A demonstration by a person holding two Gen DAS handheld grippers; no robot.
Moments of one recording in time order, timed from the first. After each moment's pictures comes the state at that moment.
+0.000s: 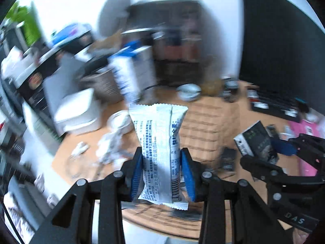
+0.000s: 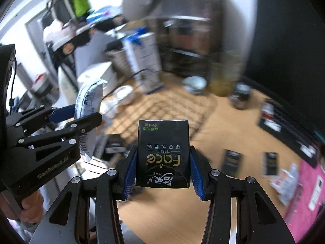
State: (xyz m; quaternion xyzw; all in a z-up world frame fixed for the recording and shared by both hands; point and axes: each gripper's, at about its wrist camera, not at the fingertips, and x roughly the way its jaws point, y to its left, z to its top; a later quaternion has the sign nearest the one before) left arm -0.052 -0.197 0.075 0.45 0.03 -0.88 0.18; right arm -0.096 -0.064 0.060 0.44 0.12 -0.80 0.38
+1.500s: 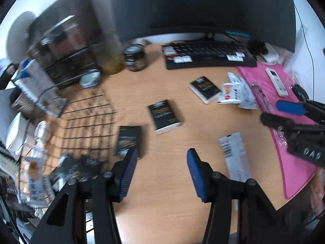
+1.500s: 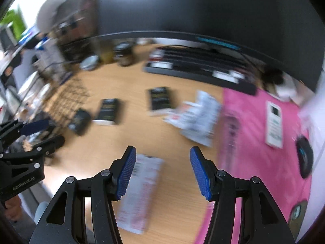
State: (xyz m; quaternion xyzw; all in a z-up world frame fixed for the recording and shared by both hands) left arm -0.106 0.008 0.006 0.51 -0.06 -0.86 0.00; right arm -0.139 0.193 0.002 0.49 0.06 -0.85 0.17
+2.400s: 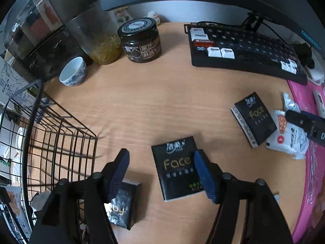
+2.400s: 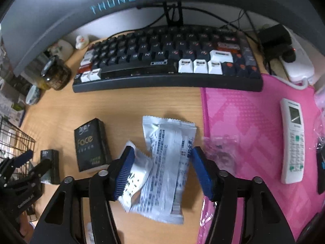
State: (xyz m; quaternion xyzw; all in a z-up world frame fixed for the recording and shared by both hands) left arm -0.231 -0.014 -0.067 0.57 -0.03 -0.82 0.07; right arm -0.297 0.219 -0.076 0.56 -0.02 -0.82 0.09
